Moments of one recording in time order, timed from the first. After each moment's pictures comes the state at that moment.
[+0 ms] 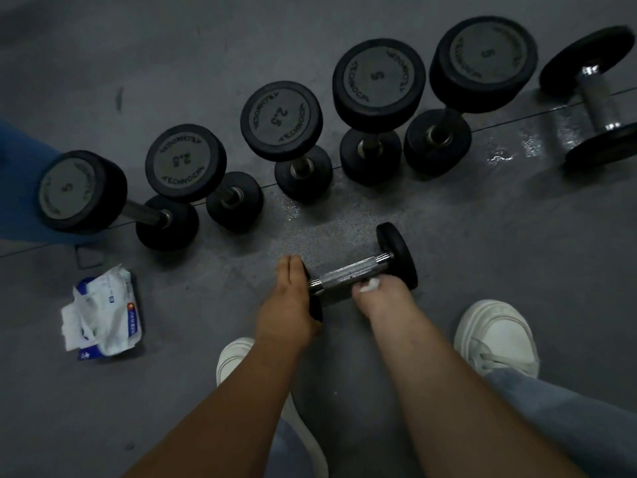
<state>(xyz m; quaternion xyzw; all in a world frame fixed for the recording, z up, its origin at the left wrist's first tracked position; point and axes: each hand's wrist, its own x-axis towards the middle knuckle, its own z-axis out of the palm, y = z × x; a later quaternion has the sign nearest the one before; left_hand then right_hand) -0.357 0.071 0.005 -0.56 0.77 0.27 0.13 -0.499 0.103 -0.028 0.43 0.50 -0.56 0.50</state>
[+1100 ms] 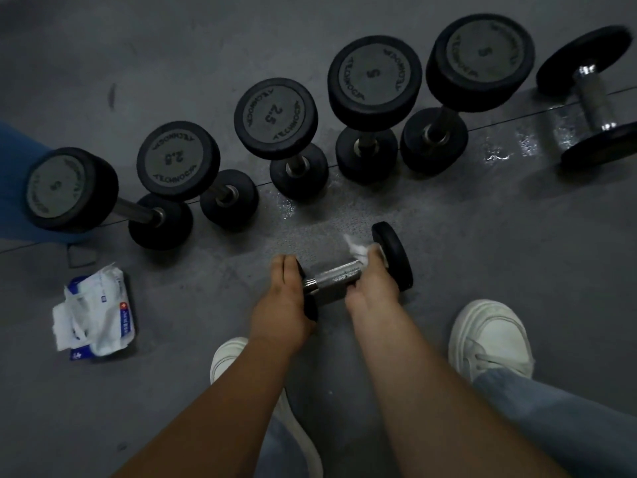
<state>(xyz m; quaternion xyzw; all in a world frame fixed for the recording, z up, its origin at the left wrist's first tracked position) -0.356 0.073 0.002 -0.56 0.78 0.28 0.10 -0.487 0.085 -0.021 0.38 0.54 -0.60 0.46</state>
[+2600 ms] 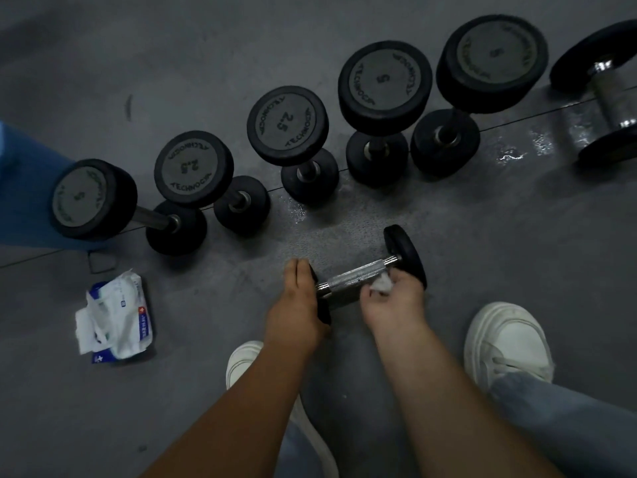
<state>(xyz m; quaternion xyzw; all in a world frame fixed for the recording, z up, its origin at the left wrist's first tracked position) -0.355 0.071 -0.002 -0.56 0.77 0.28 0.10 -0.495 0.103 -0.027 0.47 0.47 -0.60 0.45</state>
